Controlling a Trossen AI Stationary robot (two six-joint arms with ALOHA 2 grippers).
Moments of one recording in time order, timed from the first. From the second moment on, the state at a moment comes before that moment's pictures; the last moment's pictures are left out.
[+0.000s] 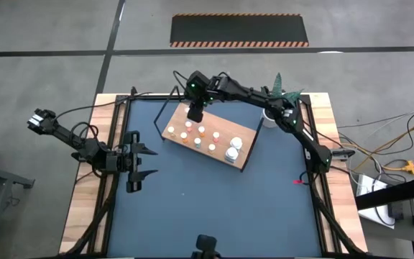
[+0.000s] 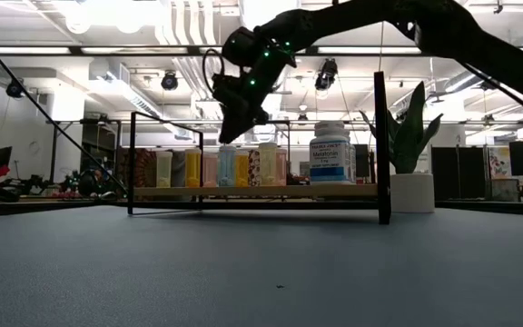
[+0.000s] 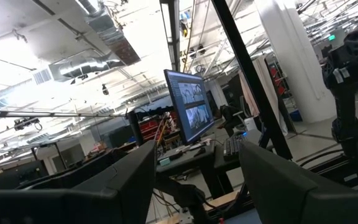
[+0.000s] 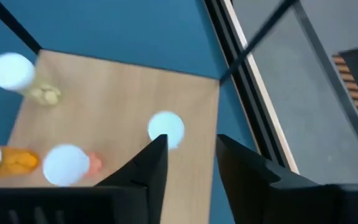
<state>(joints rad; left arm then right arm) -0.50 0.67 0.43 0.67 -0.36 0.54 -0.42 2.37 2.35 -0.87 -0.02 -0.19</state>
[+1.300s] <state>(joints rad) -0.50 0.66 0.42 0.67 -0.36 0.56 -0.42 2.49 2.34 -0.79 -0.06 -0.14</state>
